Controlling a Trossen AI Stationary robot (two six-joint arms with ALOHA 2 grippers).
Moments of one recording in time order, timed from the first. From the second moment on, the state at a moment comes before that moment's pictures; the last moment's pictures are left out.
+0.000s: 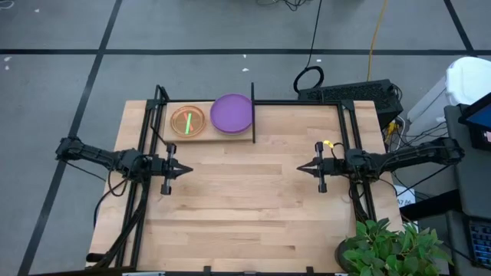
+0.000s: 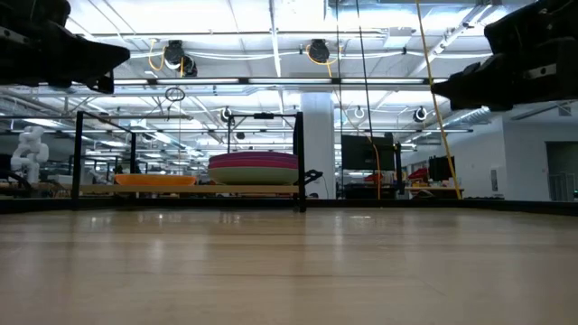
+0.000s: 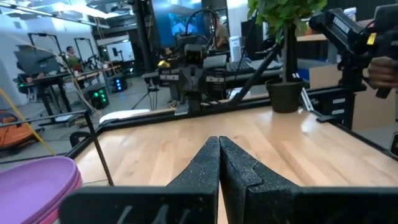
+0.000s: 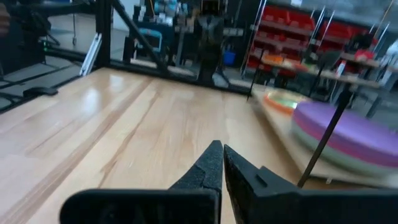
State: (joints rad) left arm -0.25 0.18 0.01 0.24 -0.17 0.17; right arm 0.08 0.59 0.02 0.53 0.05 -0.19
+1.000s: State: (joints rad) left arm -0.25 0.01 0.01 0.03 -0.15 0.08; right arm 0.08 0.35 0.02 0.31 0.08 -0.18
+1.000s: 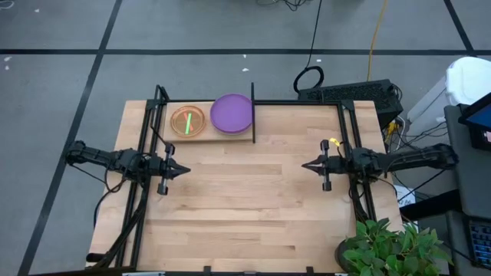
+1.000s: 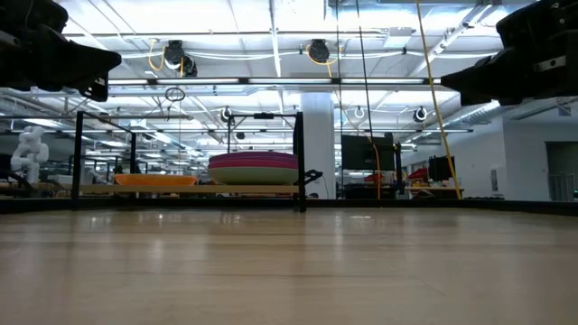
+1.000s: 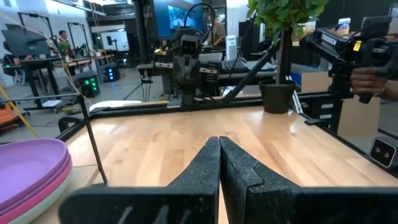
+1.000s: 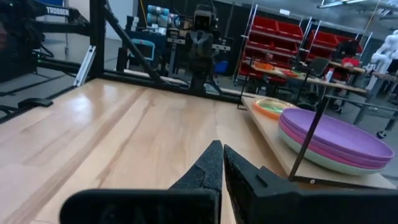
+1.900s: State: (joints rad) left arm -0.25 0.01 0.01 0.03 -0.15 0.04; right arm 0.08 0.00 0.02 0.03 0.08 -0.21
